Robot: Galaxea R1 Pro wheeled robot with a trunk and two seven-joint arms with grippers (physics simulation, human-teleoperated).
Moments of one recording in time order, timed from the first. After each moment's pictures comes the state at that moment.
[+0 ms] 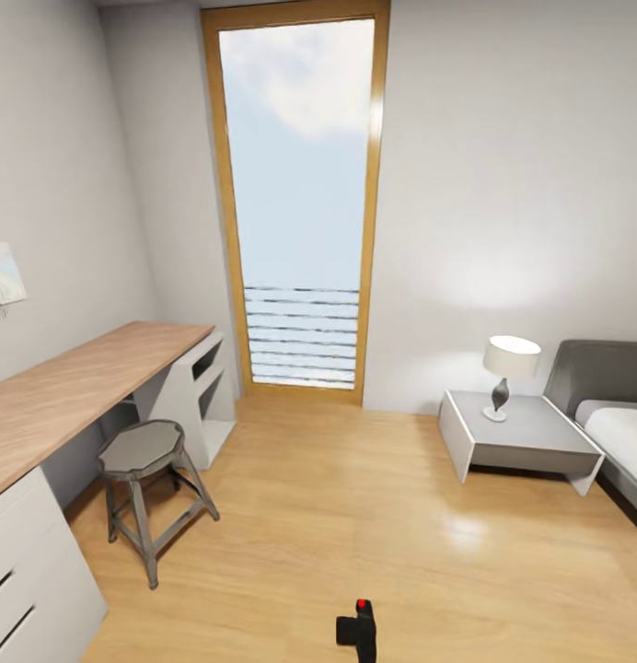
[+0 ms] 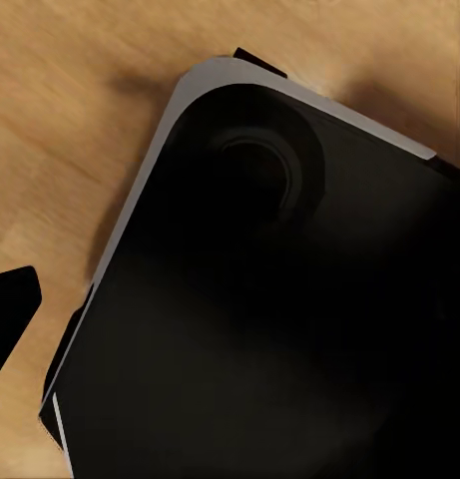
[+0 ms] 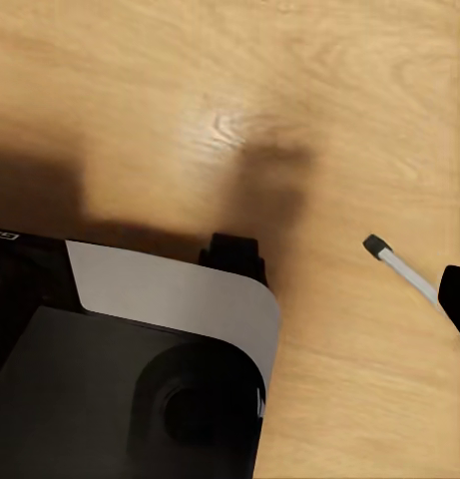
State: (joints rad) left arm 0.00 0.01 0.01 -0.02 0.46 -0.09 0.01; right arm -0.27 -0.04 0.09 0.03 0.07 0.01 0.09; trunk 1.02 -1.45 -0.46
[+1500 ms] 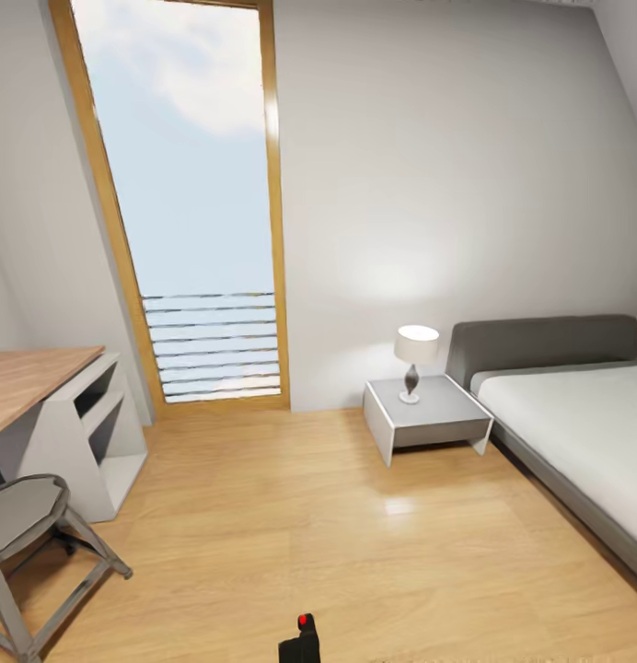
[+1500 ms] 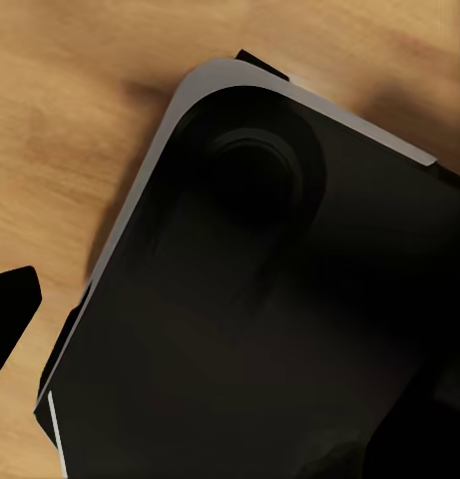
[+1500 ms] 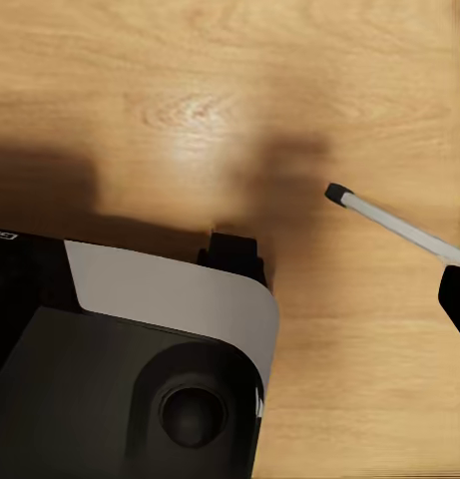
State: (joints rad) left arm 0.00 0.01 0.02 -0.02 0.47 -0.09 0.01; right arm -0.27 -0.04 0.09 0.03 0.07 0.01 0.09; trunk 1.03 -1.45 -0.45
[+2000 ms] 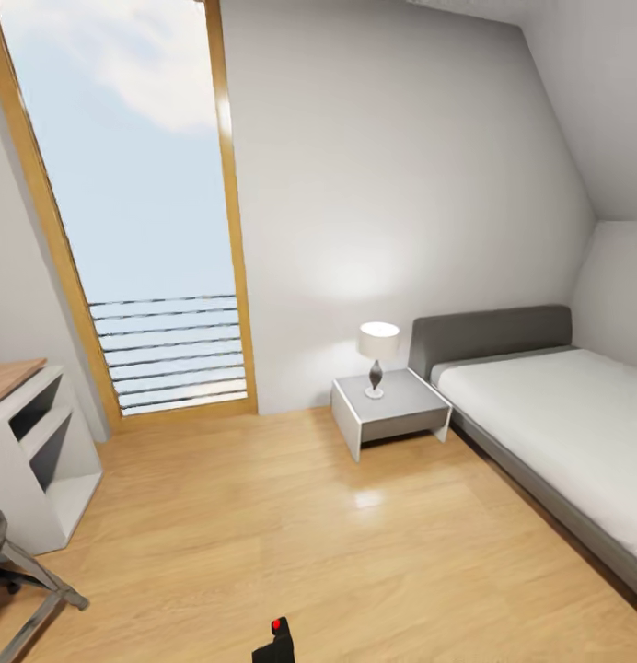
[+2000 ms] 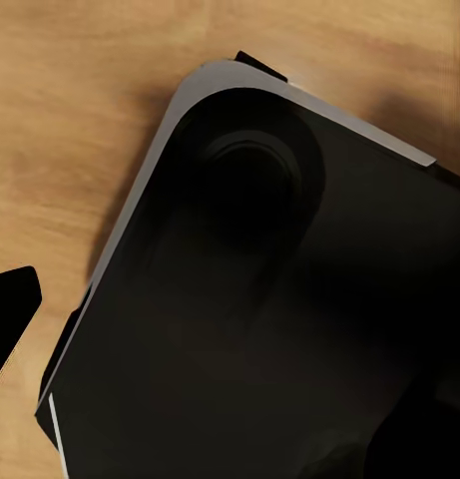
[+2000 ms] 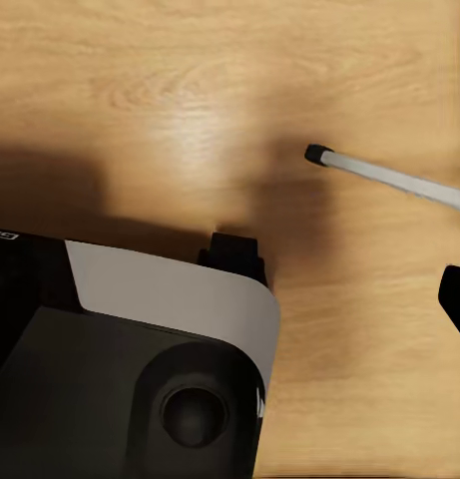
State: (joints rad) left arm 0.00 0.01 0.02 -0.02 0.47 -0.09 0.01; right arm -0.27 -0.04 0.09 0.03 0.07 0.01 0.09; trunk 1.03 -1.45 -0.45
